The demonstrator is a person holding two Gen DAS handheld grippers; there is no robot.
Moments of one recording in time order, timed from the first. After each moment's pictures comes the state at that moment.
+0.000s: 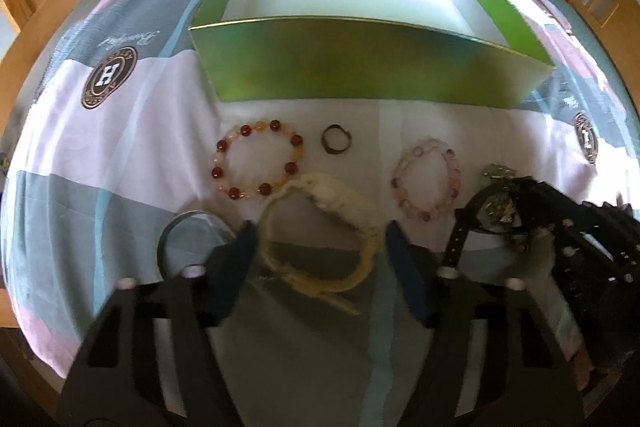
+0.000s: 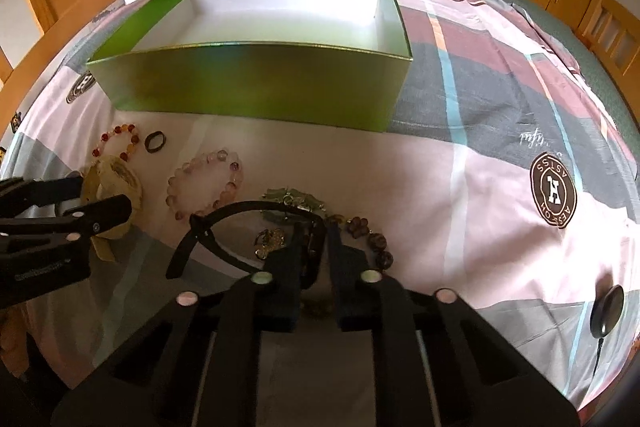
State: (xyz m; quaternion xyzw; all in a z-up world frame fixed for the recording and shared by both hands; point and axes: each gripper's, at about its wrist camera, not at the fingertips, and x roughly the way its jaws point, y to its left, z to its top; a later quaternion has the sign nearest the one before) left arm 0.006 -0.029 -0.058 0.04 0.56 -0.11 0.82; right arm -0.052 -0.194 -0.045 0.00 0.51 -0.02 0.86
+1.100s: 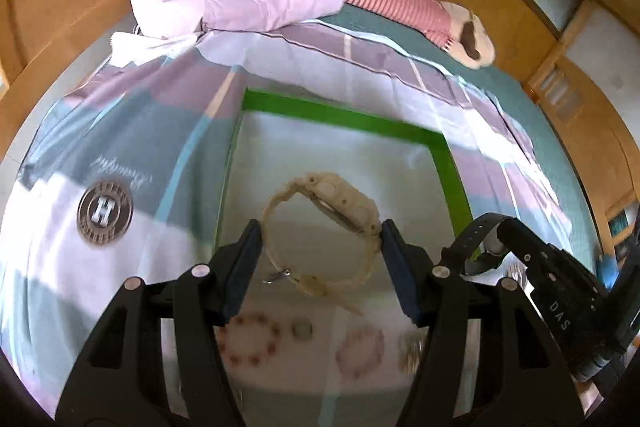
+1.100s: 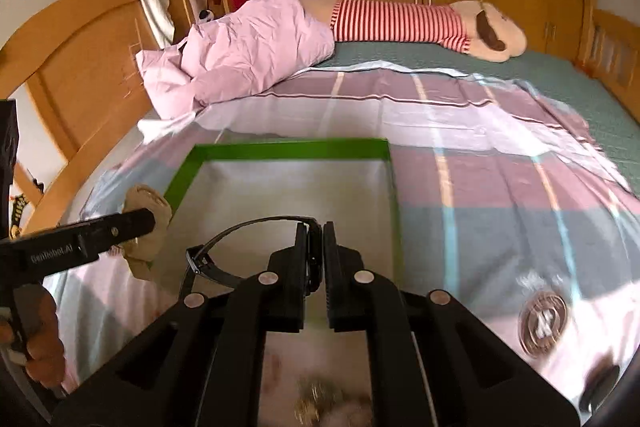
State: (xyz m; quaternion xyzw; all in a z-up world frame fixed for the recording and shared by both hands) left arm 0.111 -0.007 0.044 -0.09 0.46 -0.15 0.87; right arm 0.043 -0.208 0.057 0.07 0.38 0.00 0.92
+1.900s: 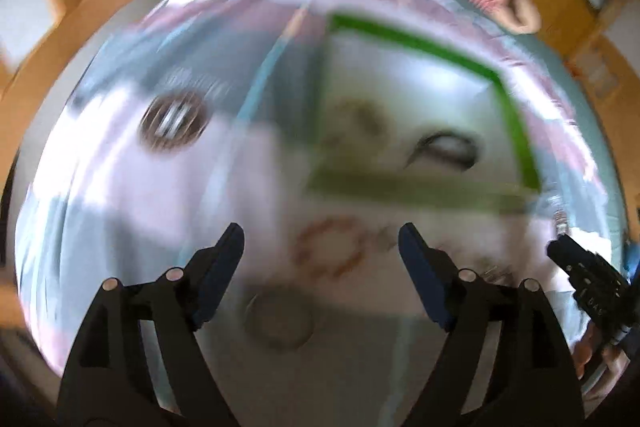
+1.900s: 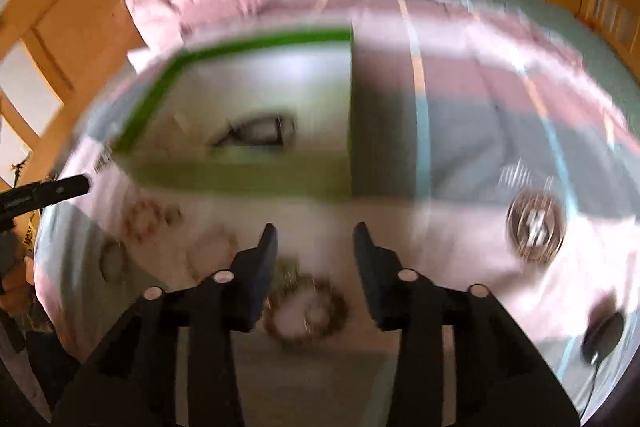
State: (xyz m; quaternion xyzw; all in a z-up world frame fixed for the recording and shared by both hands) left arm 0.045 0.063 -0.005 -0.07 0.55 -0.06 0.83; right arm -0.031 -0.246 -0.003 0.08 0.49 0.01 0.87
